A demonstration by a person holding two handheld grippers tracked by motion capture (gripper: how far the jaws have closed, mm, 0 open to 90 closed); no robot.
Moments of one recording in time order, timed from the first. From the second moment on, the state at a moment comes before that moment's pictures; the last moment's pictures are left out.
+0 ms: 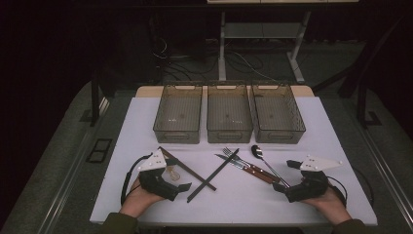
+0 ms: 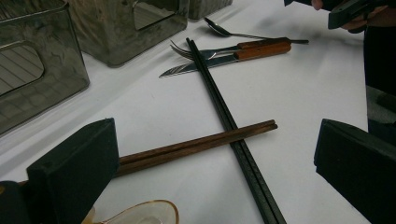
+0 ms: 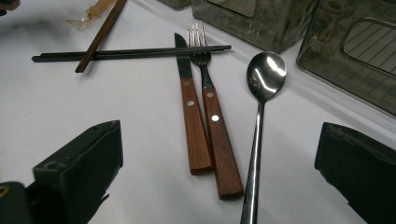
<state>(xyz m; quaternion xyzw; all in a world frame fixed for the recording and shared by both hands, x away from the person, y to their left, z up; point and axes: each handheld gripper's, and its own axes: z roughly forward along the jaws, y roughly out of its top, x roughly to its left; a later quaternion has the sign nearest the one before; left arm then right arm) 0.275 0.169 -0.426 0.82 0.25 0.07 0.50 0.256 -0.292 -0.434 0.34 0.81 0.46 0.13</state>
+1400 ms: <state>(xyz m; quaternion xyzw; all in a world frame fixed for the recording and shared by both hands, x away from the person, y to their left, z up) 0.284 0.142 -0.433 0.85 0.26 0.02 0.45 0.258 -0.292 -0.433 0.33 0.81 0.46 0.13</state>
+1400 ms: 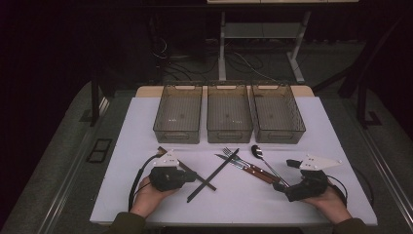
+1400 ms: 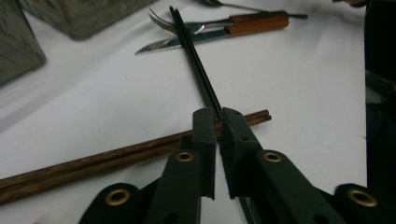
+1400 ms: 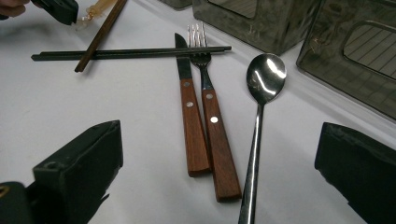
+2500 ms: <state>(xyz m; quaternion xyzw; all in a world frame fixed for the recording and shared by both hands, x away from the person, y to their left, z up) 0.291 0.105 -0.443 0.89 0.23 0.02 0.39 0.257 -0.291 -0.433 0.33 0.81 0.46 0.13</state>
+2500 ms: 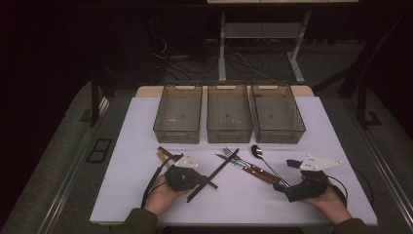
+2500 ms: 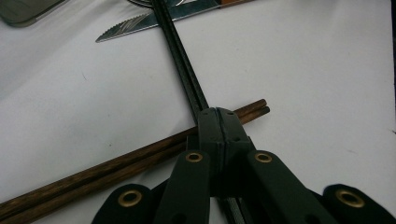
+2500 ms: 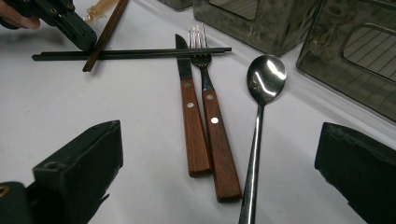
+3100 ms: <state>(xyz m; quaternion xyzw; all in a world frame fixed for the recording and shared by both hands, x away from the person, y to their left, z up) 0.302 0.093 -0.441 0.89 0.23 0.02 0.40 0.257 -0.291 -0.432 0.33 0.81 0.46 0.13</state>
